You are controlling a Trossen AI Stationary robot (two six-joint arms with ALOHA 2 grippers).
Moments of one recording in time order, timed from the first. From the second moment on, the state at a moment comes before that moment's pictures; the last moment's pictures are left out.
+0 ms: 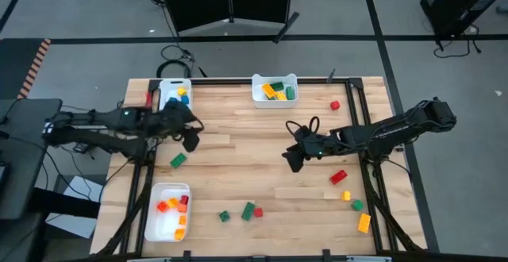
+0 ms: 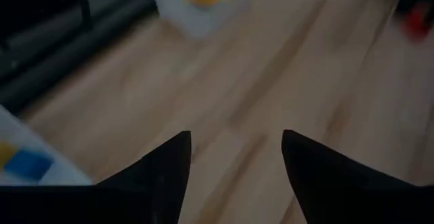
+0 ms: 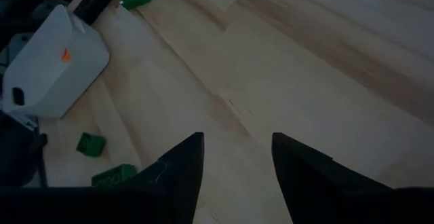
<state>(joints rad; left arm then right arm) 0.00 0.84 0.86 -0.79 -0.41 -0.51 0.16 1.25 0.73 -0.23 0.24 0.94</state>
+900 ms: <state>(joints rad) 0.09 1.29 0.77 -1.17 -0.04 -0.72 0.17 1.26 0.73 -0.21 0.24 0.95</state>
